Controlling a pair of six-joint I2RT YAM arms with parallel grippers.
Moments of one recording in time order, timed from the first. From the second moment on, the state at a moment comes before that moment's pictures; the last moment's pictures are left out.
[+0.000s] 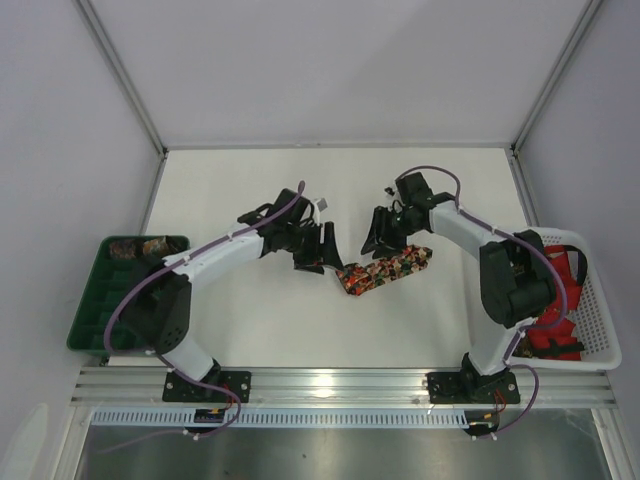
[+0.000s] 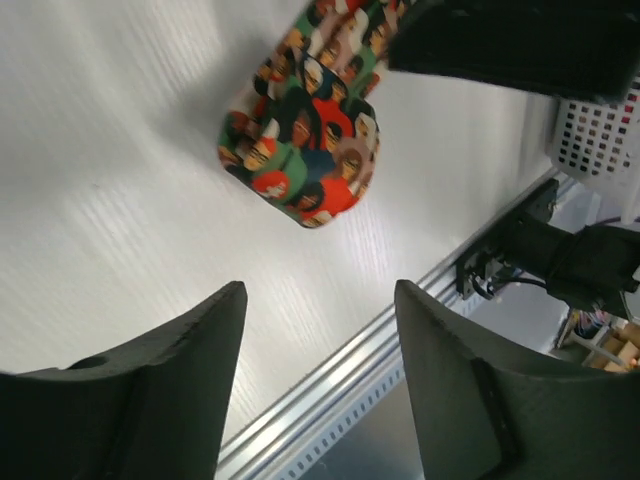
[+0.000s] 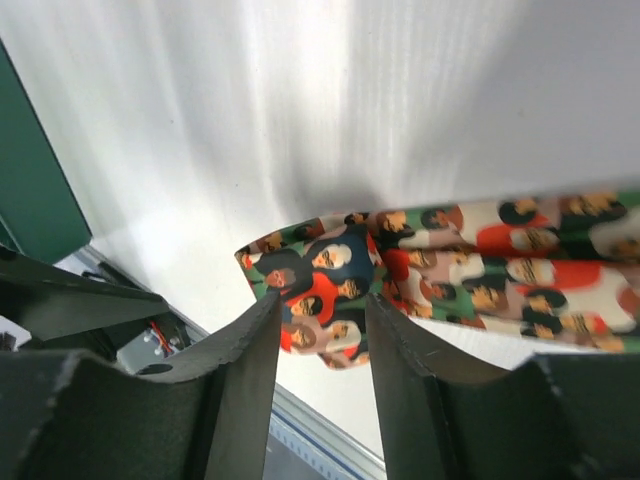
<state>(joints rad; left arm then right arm) -0.63 1.61 1.12 -0.49 0.45 -0.60 0.36 1.80 1.23 -0.55 -0.54 0.51</state>
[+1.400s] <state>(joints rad) -0.65 2.13 1.54 -0.65 0.47 -0.46 0.83 1.60 0.81 -0.29 0.22 1.36</state>
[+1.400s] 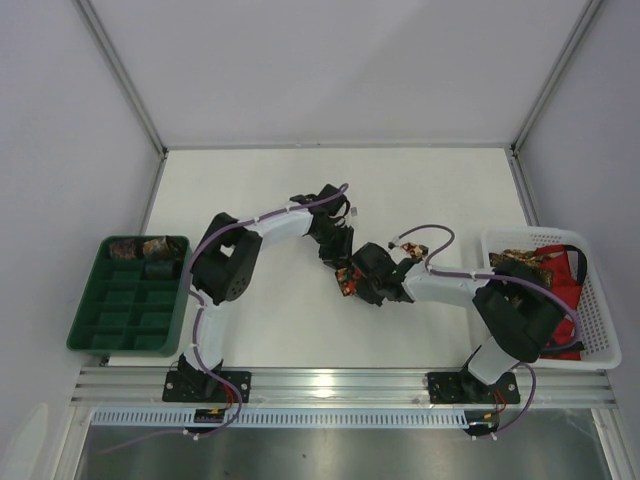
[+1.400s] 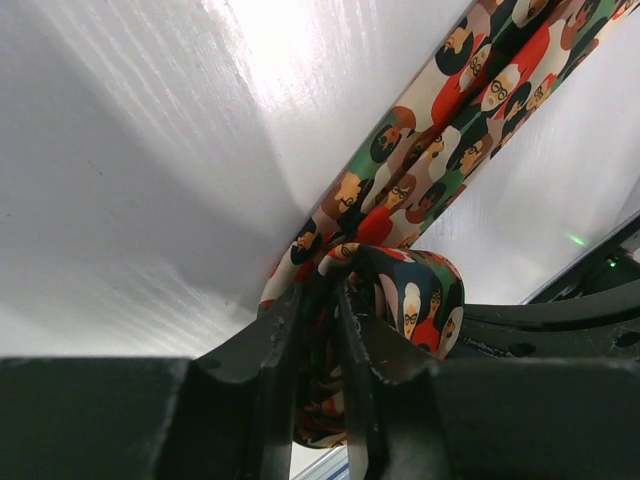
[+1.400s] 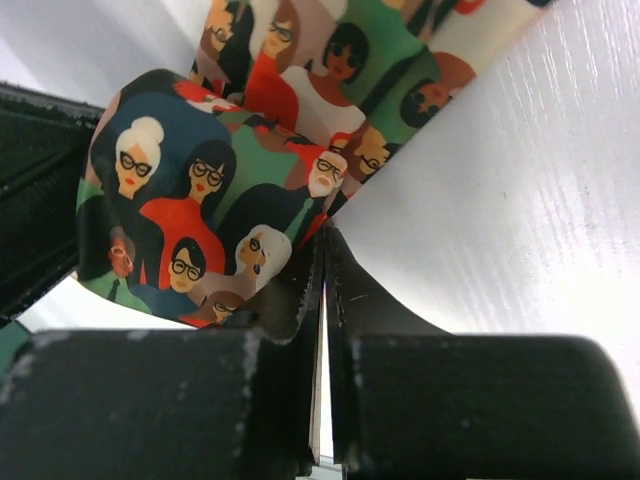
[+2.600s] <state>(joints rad) -0.59 2.18 1.76 -0.89 0.34 -0.31 0.91 1.44 0.74 -0.33 0.28 1.25</state>
